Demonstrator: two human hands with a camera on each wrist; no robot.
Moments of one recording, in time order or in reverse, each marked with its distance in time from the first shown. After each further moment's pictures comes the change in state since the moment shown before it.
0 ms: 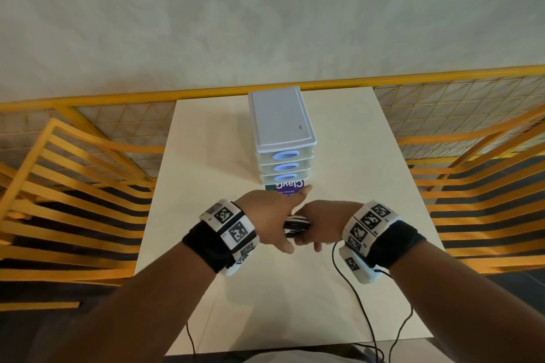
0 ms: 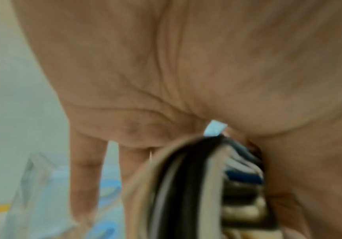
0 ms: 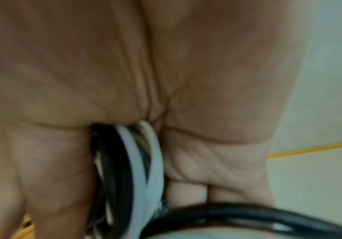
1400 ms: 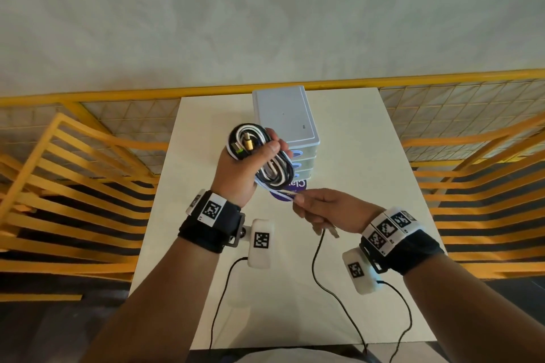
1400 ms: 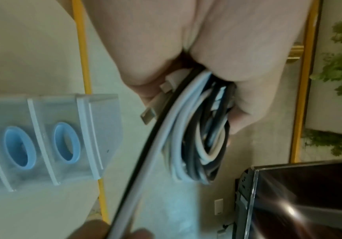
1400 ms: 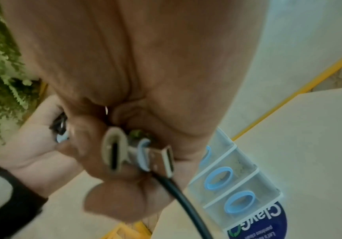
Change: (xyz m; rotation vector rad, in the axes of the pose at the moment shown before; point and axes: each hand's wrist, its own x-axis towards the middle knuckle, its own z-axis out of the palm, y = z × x) left_hand -0.007 -0.019 -0.027 -1.785 0.838 0.283; right_hand -0.009 0.021 -0.002 0.675 0.150 -0.368
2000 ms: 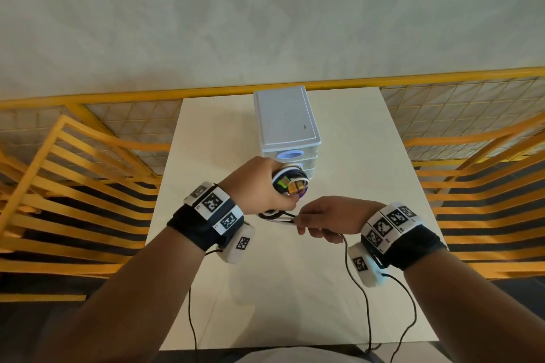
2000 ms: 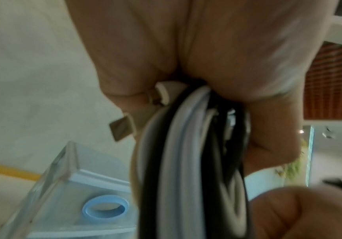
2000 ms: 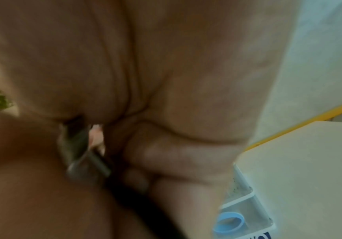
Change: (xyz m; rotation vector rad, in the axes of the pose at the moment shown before) left_hand -0.007 0.014 0.004 1.225 -0.415 -0.094; right_hand 0.003 0.000 -0.004 -0.342 -0.131 0.239
